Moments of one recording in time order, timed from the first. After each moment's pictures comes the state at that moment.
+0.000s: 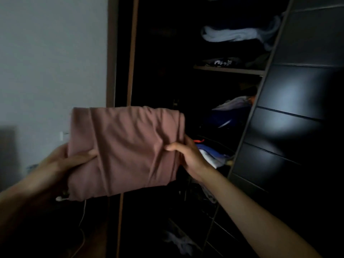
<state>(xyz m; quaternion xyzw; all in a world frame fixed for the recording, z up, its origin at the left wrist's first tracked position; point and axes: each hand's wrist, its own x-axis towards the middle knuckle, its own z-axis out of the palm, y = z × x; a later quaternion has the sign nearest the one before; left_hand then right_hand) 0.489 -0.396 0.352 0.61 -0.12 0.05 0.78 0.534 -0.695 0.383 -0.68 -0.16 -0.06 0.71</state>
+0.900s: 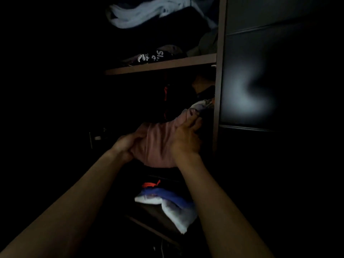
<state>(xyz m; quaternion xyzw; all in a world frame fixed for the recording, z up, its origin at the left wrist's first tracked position) 0.948 -0.794 0.426 0.62 -0.10 -0.09 0.77 0.815 -0.930 0.456 -0.89 0.20 -0.33 0.27</state>
